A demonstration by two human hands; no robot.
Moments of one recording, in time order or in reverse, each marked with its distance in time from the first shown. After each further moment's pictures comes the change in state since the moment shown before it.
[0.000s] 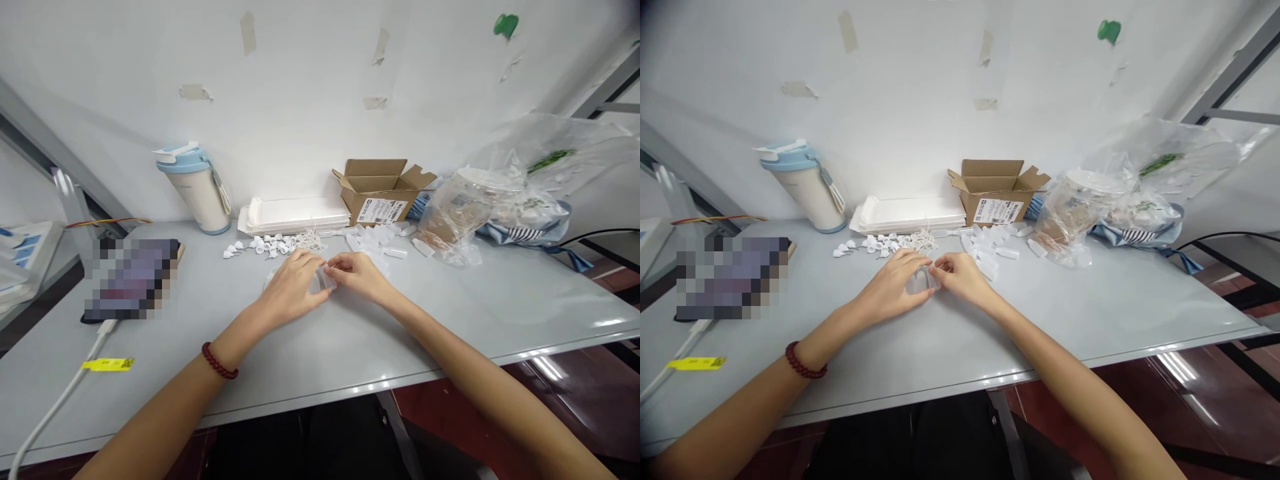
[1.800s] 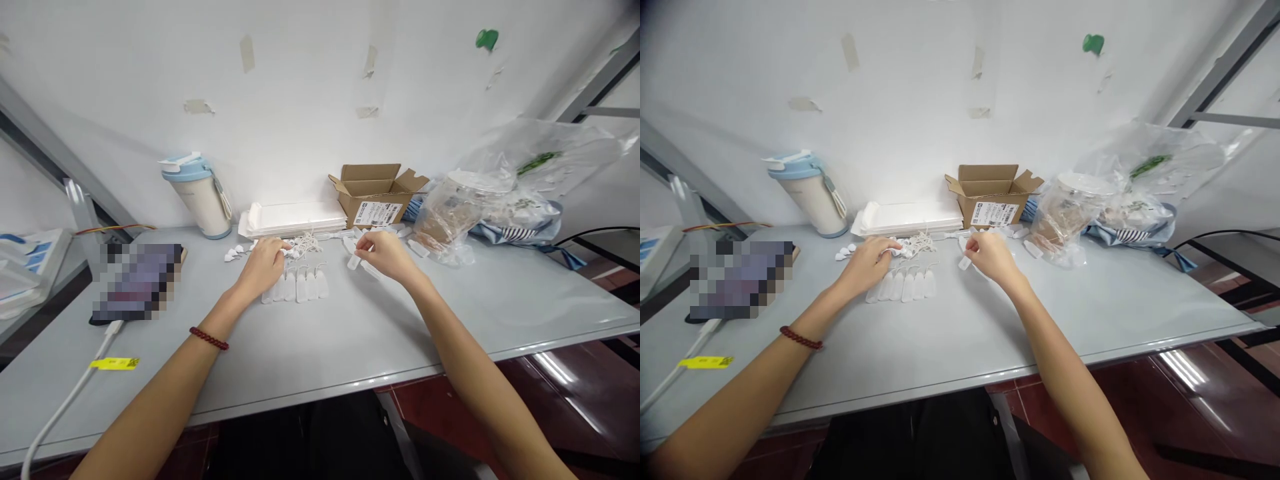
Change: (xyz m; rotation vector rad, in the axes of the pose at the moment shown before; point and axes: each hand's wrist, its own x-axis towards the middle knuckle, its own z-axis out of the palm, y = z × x) left_hand 0.007 -0.057 -0.019 0.109 0.122 -0.290; right_hand 0.007 -0.002 -0.060 -0.575 0.211 -0.011
